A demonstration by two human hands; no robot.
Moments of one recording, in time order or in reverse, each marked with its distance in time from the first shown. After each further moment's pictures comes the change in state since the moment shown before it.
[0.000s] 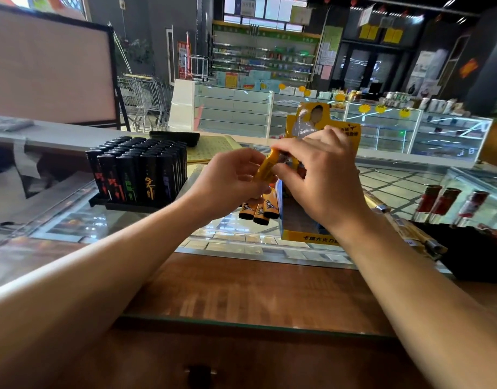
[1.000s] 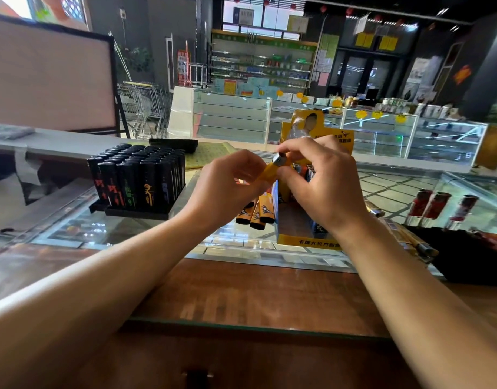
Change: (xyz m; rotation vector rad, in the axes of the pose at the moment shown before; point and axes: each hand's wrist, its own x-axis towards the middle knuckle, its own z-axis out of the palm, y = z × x) left_hand -0.001 -0.001 0.008 0.238 0.196 0.215; right_hand -0.003 0.003 -0.011 0.225 -0.002 0.158
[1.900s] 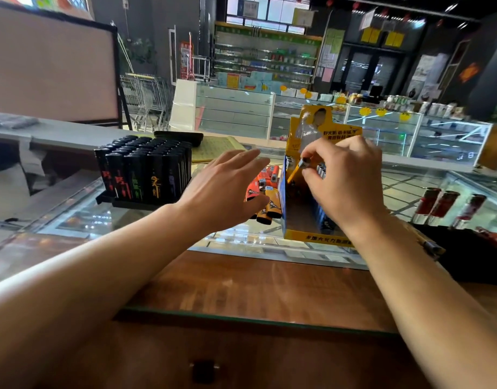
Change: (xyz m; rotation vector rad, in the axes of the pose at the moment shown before) left_hand -0.005 -0.011 -0.019 0.813 -0.215 0.226; right_hand -0.002 0.006 -0.003 -0.403 0.015 0.053
